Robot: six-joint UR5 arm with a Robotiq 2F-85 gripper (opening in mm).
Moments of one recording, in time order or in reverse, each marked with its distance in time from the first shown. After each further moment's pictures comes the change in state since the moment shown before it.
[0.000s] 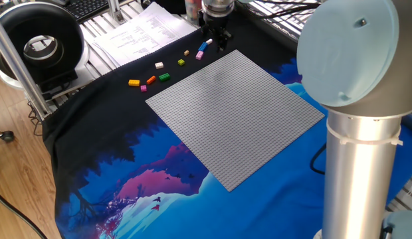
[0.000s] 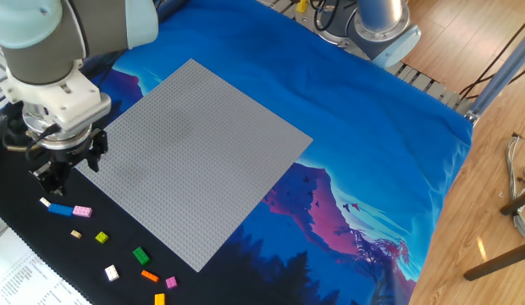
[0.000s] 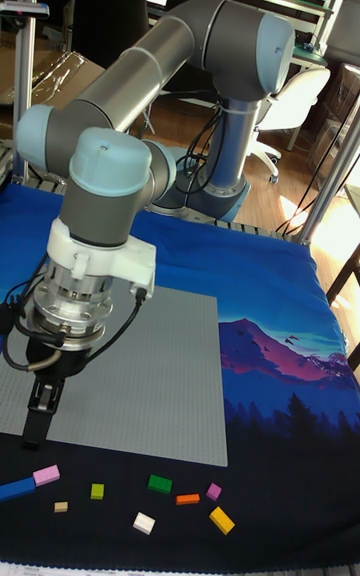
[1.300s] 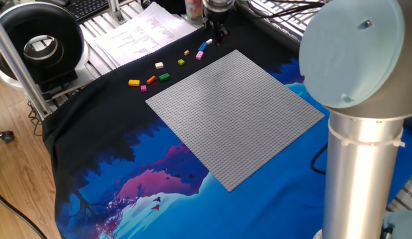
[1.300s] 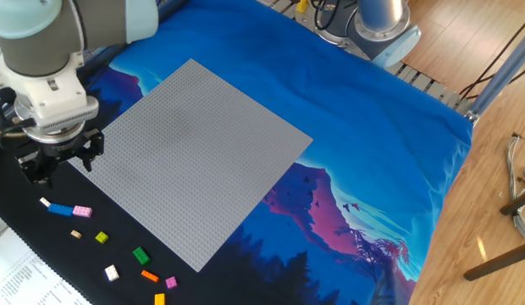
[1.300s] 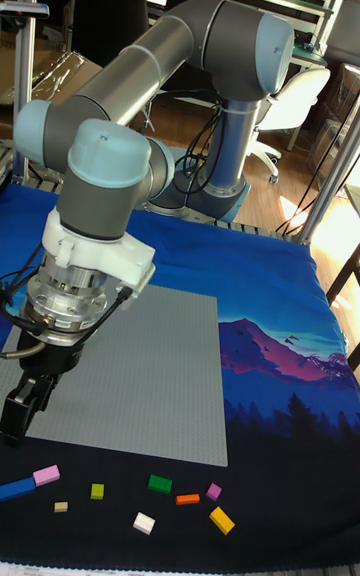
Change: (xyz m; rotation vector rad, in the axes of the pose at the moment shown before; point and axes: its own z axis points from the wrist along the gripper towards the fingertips) arm 0.017 -0.009 -0.001 0.015 0.029 0.181
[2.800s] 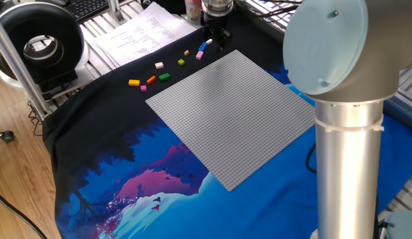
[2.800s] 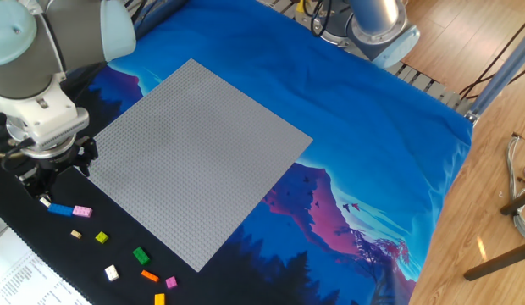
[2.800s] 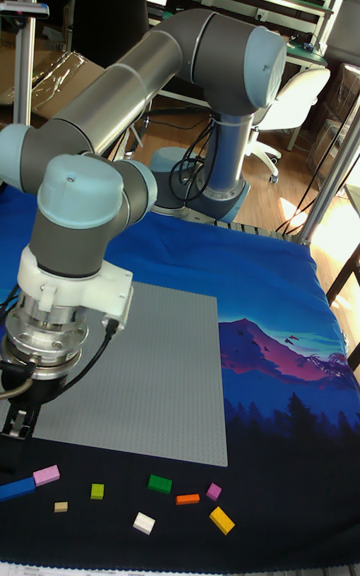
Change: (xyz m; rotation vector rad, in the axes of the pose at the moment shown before) arm -0.002 -0.006 0.034 -0.048 -0.032 -0.190
